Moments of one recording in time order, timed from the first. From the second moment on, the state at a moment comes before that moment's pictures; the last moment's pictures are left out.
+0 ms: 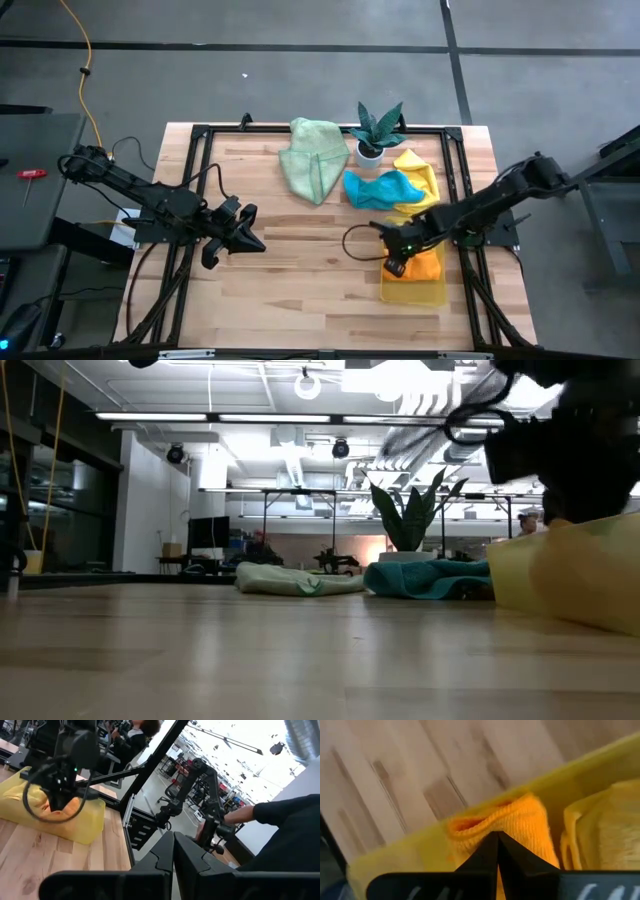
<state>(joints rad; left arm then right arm) -0.29 0.83 0.58 0.24 0.01 -0.63 0.33 1.36 0.69 -0.48 -0.11 0.90</state>
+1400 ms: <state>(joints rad) -0.27 0.83 0.58 0.23 -0.06 -0.56 0.36 1.13 0.90 -0.73 0.16 0.76</state>
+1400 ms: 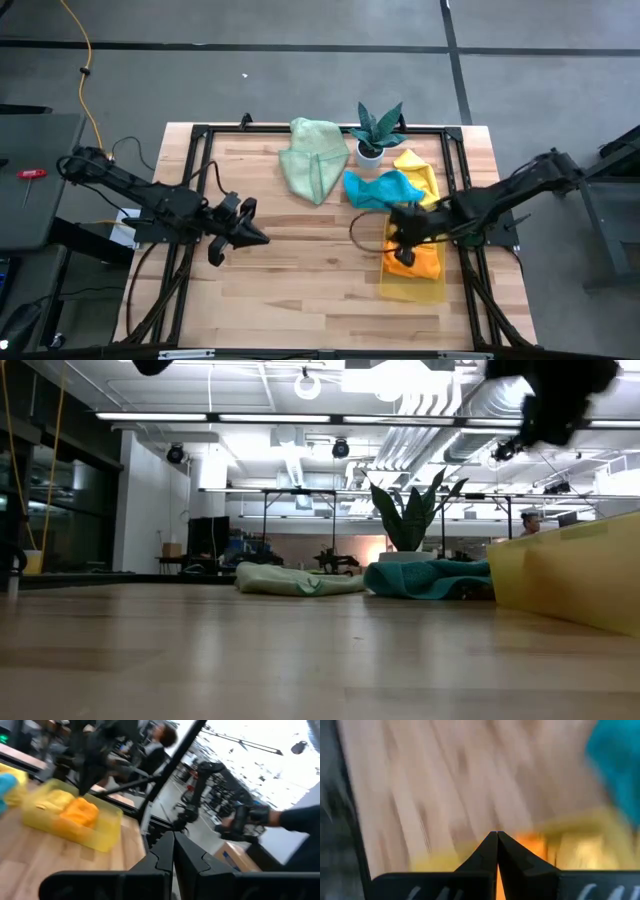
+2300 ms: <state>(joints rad) 0.24 0.82 0.58 0.20 0.15 -0.22 0.14 1.27 0.64 0.73 0.28 0.42</state>
